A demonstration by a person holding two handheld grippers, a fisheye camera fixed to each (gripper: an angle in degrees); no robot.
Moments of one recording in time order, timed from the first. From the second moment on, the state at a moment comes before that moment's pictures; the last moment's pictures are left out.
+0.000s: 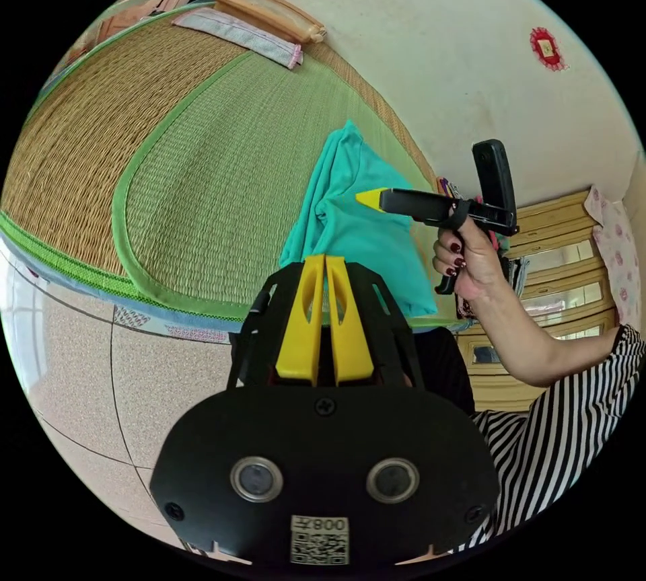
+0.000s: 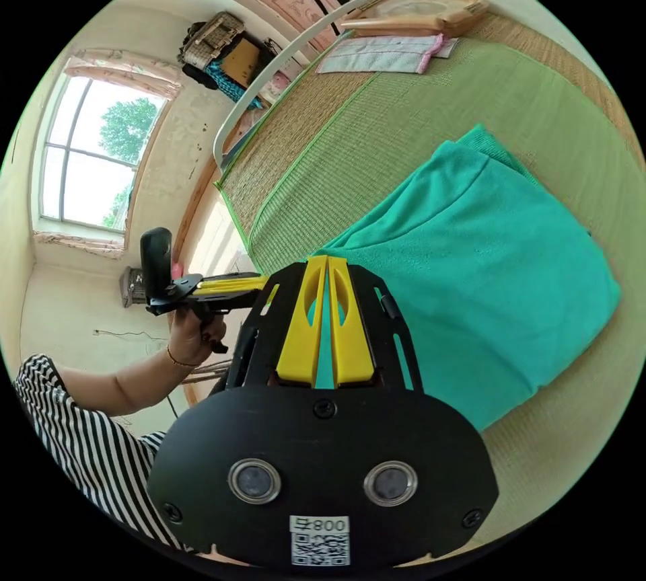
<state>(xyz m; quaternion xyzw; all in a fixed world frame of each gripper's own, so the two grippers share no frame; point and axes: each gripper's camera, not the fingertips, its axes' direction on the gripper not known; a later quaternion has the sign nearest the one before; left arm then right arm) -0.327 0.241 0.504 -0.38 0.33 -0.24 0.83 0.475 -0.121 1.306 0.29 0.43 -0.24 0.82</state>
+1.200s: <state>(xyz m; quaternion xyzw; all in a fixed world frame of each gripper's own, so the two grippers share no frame) -0.035 0.245 0.503 -0.46 0.40 0.07 0.79 0.735 0.164 1.183 0.43 0.22 -0.17 0.86</state>
